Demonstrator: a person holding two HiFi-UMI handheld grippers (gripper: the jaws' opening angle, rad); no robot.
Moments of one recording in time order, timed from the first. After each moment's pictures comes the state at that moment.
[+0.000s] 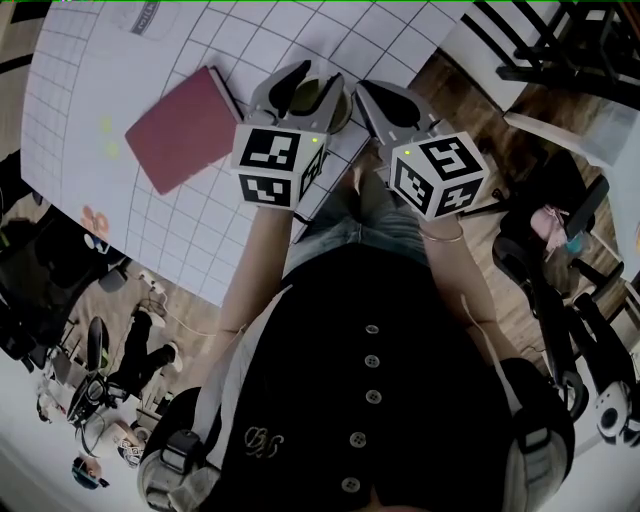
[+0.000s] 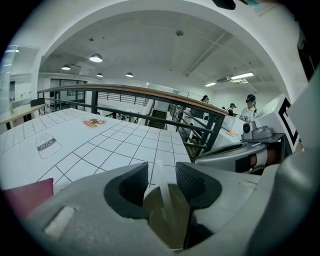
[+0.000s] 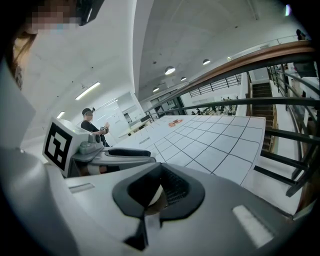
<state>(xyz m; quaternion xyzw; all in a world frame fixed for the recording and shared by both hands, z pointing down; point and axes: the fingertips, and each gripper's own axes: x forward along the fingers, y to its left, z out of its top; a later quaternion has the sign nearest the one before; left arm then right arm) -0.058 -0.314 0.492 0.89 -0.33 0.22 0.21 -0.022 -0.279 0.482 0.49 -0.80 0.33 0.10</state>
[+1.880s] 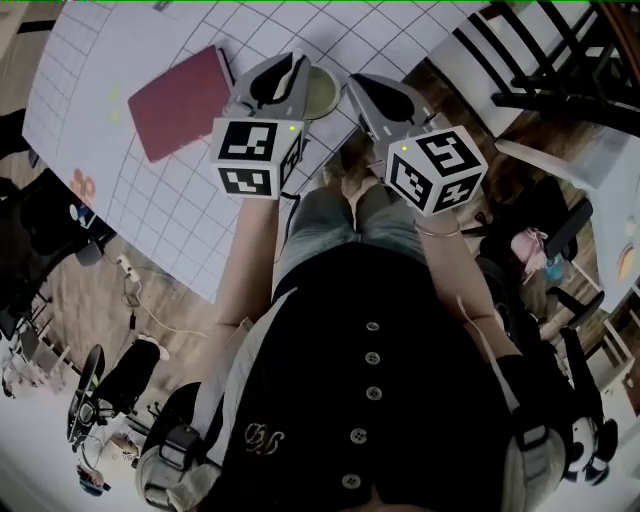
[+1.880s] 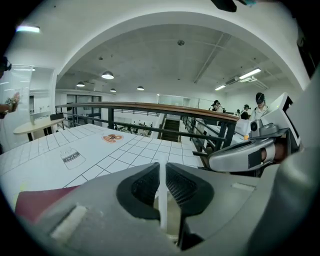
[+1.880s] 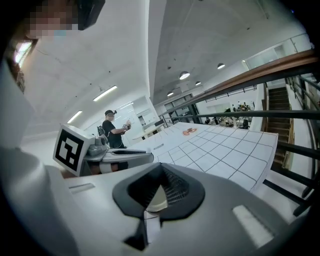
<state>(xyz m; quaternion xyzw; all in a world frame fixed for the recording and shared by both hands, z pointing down) -0.083 -0.312 0.446 0.87 -0.42 0.19 0.16 -0.024 -0.267 0.435 0.43 -0.85 0.28 0.08</state>
